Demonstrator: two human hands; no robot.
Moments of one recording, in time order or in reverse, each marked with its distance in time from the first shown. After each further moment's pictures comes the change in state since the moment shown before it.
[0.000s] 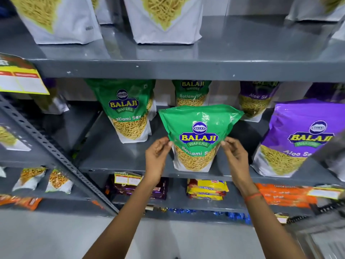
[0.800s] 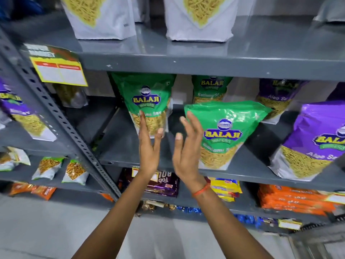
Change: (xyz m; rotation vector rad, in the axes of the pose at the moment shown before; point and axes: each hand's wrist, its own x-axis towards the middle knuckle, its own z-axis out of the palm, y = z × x) left_hand 0.004 0.042 -0.066 0.316 0.147 0.397; right_hand -0.058 -0.056 0.187 -0.266 0.041 -0.687
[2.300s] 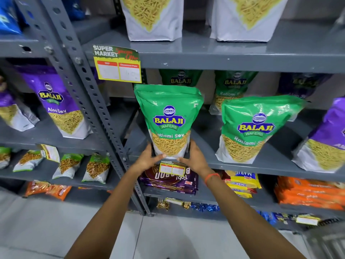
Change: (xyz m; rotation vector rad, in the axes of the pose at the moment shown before) left_hand 0.010 -0.096 -0.122 0.270 -0.599 -0.574; right_hand -0.058 0.052 0.067 -0.224 -0.680 0.656
